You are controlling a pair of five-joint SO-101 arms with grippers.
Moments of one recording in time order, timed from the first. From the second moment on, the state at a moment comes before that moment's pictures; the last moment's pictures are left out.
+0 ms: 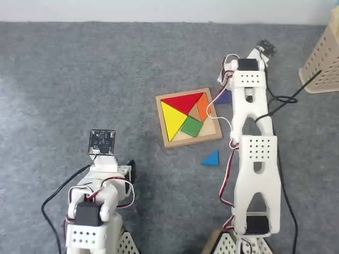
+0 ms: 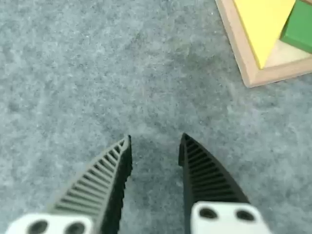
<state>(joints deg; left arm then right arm) -1.9 -103.4 96.7 72.9 8.0 -5.4 66.3 -64.7 80.3 -40.8</state>
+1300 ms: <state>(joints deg) -1.9 -103.4 96.7 72.9 8.0 -8.1 72.1 -80.4 92.3 -40.9</state>
